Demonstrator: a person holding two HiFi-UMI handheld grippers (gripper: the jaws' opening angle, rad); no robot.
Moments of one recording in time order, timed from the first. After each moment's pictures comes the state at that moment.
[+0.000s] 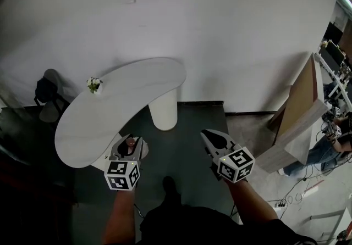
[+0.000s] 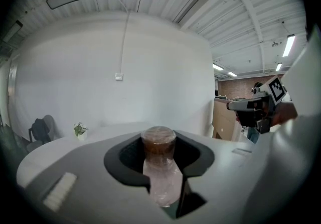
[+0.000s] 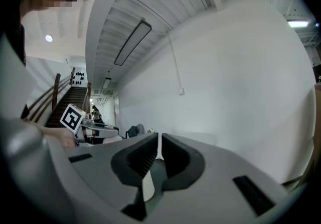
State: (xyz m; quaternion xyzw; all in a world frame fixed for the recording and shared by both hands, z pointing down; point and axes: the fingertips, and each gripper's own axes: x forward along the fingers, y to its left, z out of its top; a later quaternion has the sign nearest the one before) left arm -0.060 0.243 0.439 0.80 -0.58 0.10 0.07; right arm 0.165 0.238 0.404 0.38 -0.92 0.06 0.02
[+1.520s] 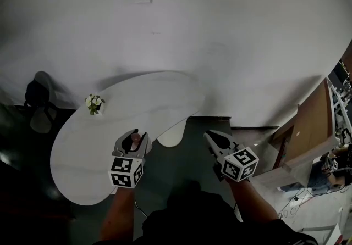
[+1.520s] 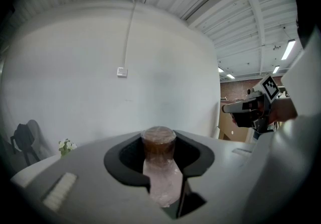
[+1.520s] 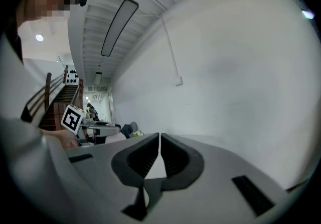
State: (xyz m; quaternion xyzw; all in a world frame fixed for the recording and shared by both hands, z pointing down) left arm -0.167 0.004 0.438 0.82 -0.55 0.09 0.07; right arm 0.046 0.002 0.410 0.38 -0.92 0.09 0.05
